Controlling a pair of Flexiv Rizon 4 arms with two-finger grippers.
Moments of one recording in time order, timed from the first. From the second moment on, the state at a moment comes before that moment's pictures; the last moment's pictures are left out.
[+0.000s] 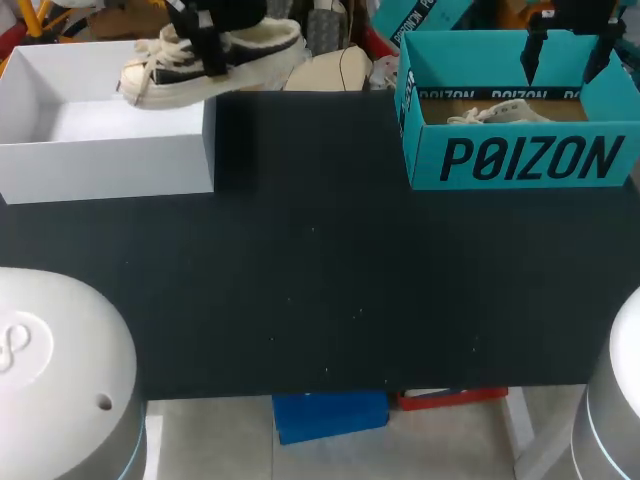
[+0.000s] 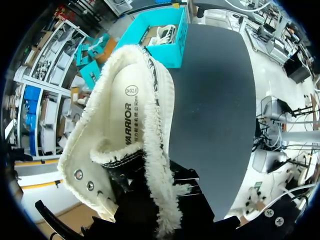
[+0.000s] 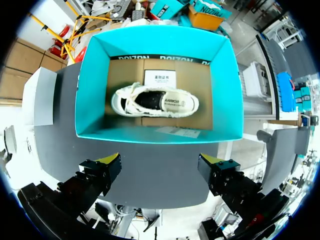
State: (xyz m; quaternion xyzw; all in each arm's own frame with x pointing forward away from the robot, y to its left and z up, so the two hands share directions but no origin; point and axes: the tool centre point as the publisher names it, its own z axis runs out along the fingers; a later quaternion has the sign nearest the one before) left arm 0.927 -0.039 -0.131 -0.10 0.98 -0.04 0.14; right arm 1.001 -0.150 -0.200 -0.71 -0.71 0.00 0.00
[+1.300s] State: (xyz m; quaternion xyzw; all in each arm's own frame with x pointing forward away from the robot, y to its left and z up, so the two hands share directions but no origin) left arm 0.828 -0.147 -0.371 -0.01 0.98 0.02 0.17; right arm 1.001 -0.150 -0.200 -0.71 -0.71 0.00 0.00
